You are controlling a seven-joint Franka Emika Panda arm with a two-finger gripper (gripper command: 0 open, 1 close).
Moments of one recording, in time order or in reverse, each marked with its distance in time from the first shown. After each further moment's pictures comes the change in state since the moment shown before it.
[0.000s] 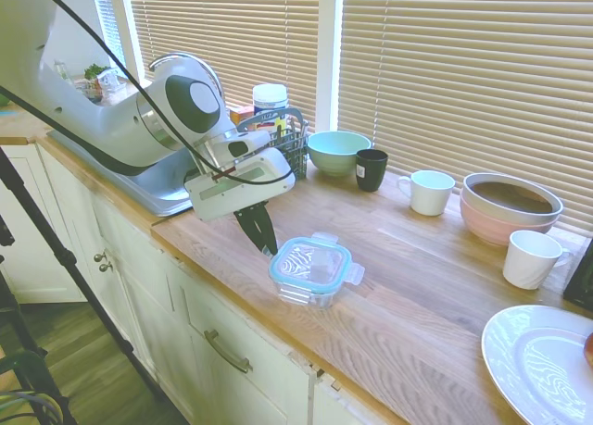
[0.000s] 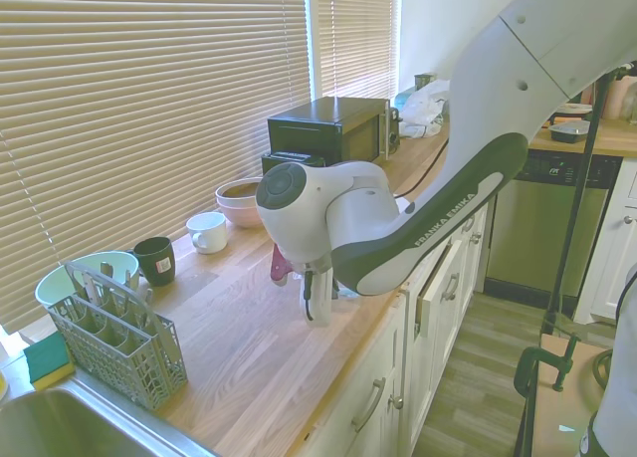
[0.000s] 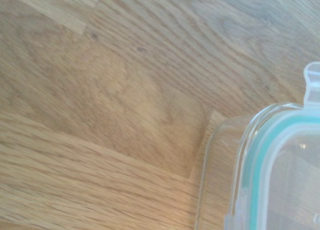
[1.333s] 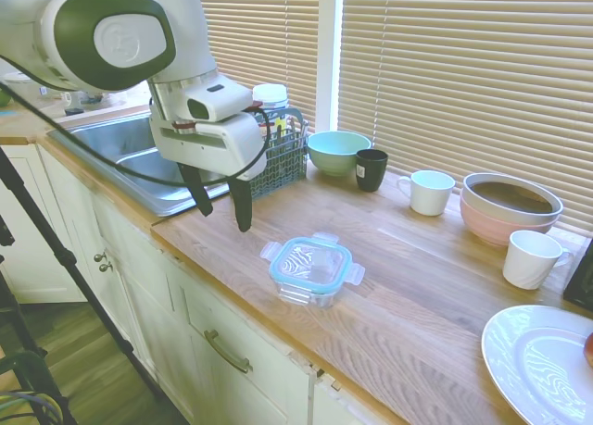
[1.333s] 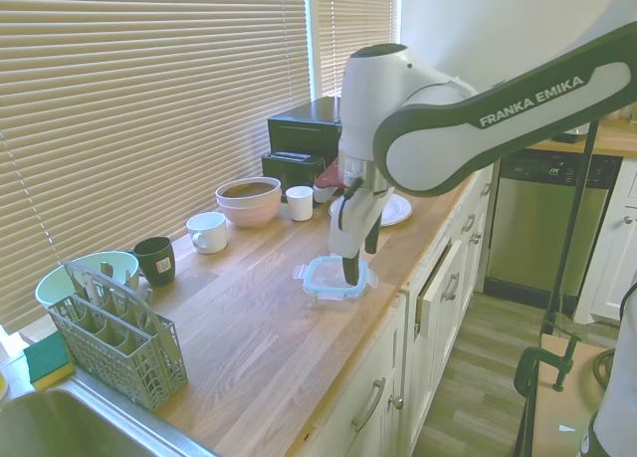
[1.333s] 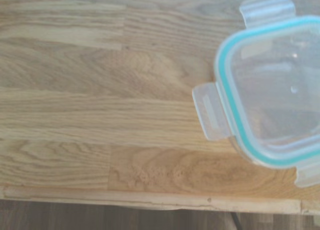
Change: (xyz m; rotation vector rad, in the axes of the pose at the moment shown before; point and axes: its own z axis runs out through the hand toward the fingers) arm -0.030 0.129 -0.078 0.359 -0.258 0.377
